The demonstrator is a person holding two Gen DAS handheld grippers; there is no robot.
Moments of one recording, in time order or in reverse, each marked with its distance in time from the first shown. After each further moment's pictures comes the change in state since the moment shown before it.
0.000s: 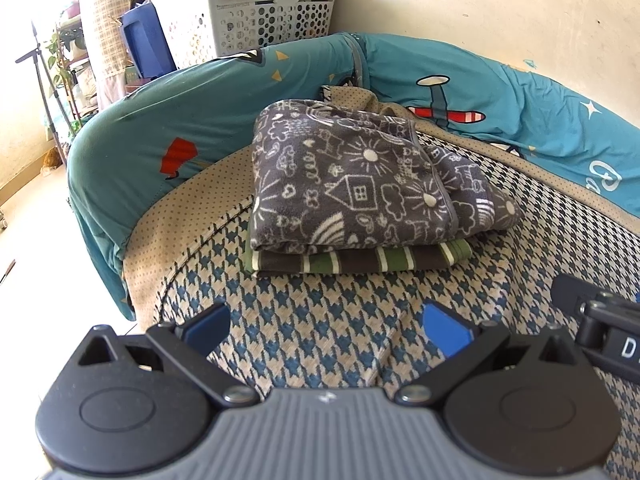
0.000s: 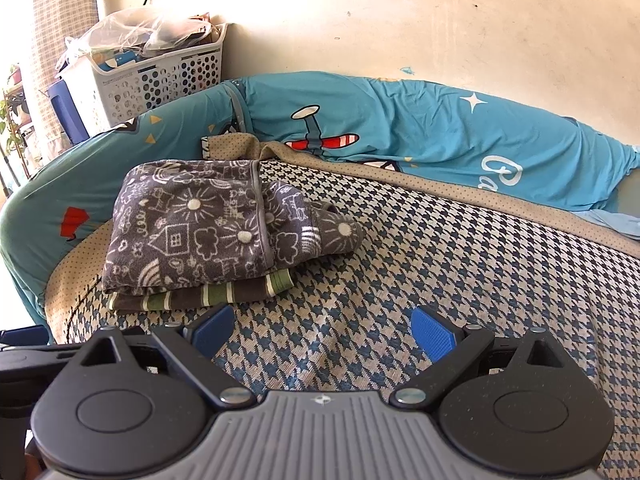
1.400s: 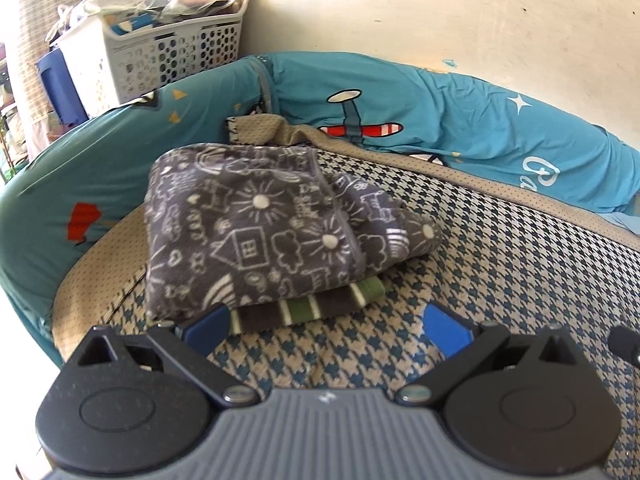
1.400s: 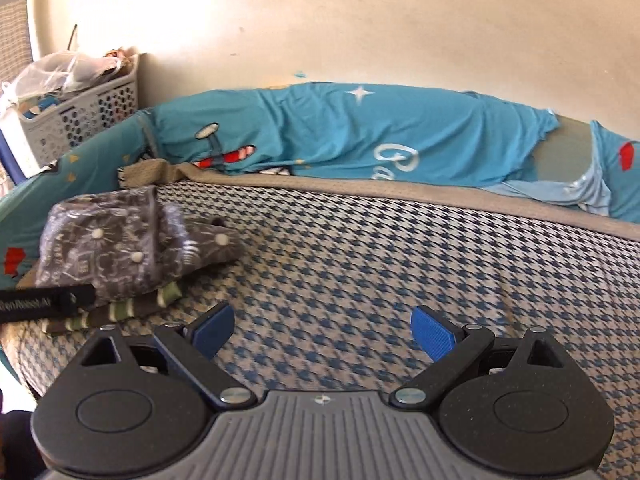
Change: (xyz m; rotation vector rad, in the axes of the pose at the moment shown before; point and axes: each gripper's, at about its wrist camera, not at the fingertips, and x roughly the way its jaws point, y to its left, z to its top) left arm 0.019 -0.060 0.035 0.130 -0.039 -0.176; right arm -0.024 -0.112 -0.012 0.126 -0.014 -0.136
